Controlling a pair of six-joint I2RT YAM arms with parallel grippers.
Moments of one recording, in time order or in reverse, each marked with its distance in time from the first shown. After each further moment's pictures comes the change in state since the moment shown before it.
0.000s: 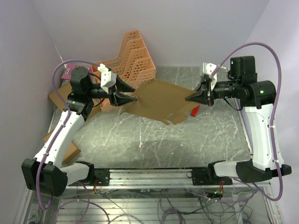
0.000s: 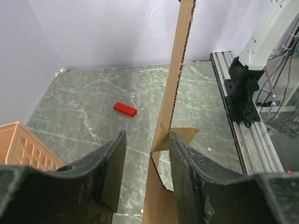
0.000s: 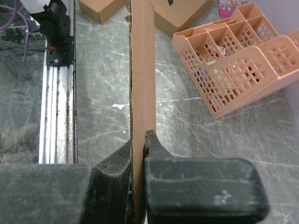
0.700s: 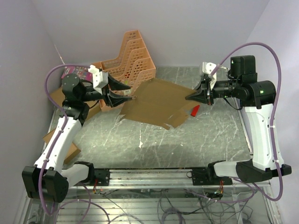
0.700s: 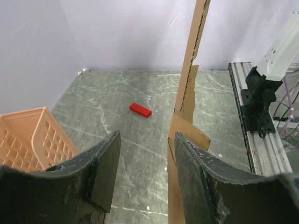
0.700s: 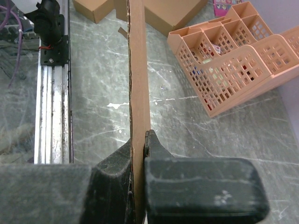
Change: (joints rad) left arm 0.088 -0.068 -0.108 0.189 -0.037 -0.151; right arm 0.000 0.000 0.000 0.019 0.026 0.010
